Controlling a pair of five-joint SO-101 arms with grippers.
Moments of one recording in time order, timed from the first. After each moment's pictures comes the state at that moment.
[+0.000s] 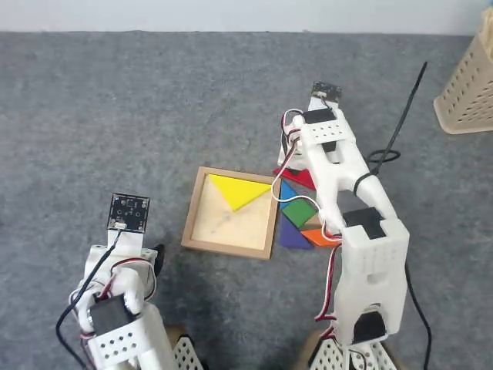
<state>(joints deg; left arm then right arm) -28.1 -103.4 97.1 73.3 -22.1 -17.1 31.3 -9.1 68.1 -29.7</state>
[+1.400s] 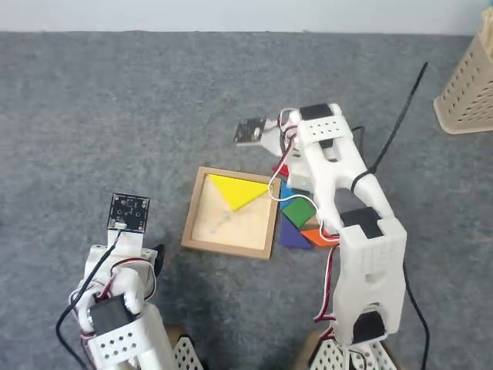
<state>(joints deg) -28.1 -103.4 97.1 73.3 -22.1 -18.1 31.4 -10.9 79.5 61.5</state>
